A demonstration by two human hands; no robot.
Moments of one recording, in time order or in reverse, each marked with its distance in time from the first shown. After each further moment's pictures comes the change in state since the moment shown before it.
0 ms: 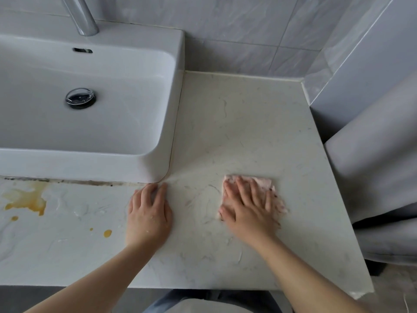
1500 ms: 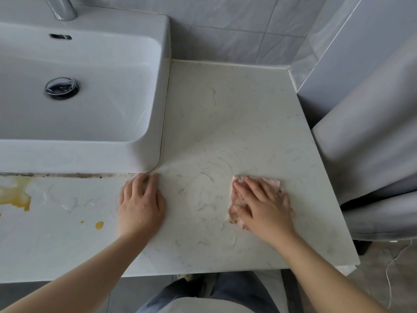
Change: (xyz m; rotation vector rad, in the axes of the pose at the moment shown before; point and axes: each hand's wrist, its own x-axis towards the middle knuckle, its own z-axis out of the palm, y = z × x) left_hand -0.001 0.001 0.001 -0.018 0.075 0.015; right_hand -0.032 0.030 -0.020 -0.044 -0.084 0.043
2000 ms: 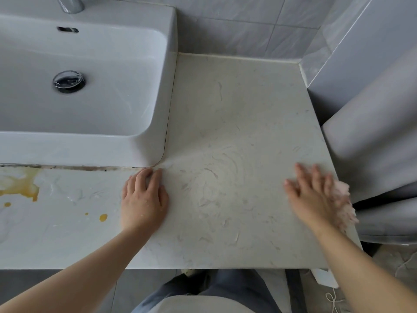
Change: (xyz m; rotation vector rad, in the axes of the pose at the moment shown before) left_hand 0.000 -0.001 0.001 0.011 0.008 0.000; right_hand 0.018 0.082 -0.001 0.127 -0.028 0.500
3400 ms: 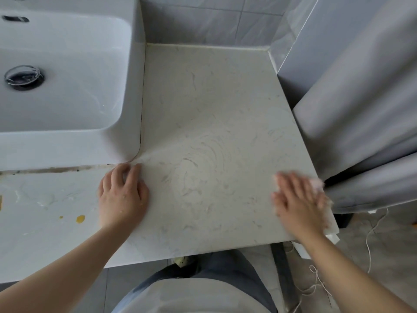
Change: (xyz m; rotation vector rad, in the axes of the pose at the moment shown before) left_hand 0.000 -0.003 -0.001 -0.033 -0.048 0.006; right_hand -0.058 0.040 0.026 -0.068 0.111 -0.155
